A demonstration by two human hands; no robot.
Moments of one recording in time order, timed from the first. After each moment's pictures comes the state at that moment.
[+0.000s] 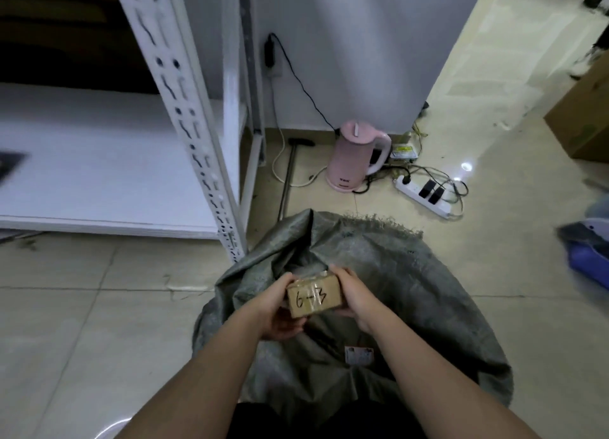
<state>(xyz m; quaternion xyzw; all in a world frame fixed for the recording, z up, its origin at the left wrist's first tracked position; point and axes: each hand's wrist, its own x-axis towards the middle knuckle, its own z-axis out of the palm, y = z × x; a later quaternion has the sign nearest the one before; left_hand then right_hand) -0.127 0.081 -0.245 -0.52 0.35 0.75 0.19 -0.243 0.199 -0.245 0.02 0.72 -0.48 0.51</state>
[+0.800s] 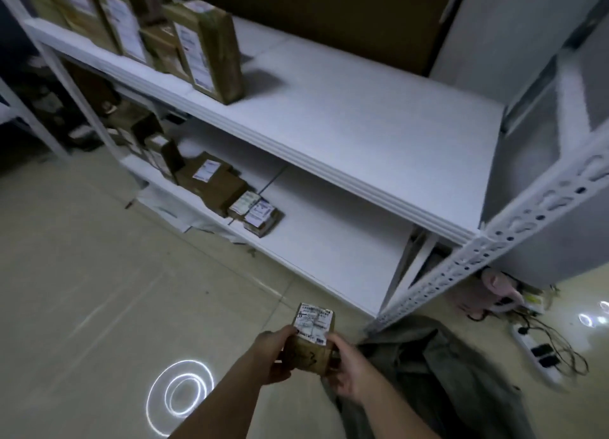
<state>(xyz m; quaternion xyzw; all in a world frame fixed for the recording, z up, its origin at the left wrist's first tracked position) 0.204 -0.082 0.147 -0.65 0.25 0.71 -0.04 0.055 -0.018 0.108 0.07 0.67 -0.30 0.68</state>
